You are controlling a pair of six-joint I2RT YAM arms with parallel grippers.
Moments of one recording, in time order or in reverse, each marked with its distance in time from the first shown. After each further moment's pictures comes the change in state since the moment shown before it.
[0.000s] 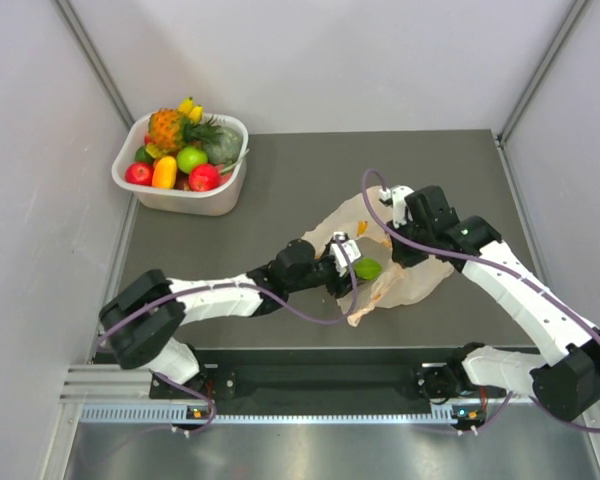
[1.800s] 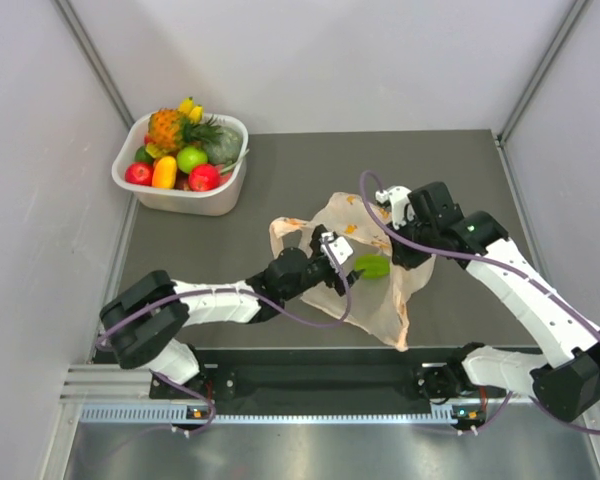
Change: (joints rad) left arm -0.040 -0.040 -0.112 0.228 -0.280 0.007; right arm 0.002 0.008 0.082 -0.099 -0.078 -0.091
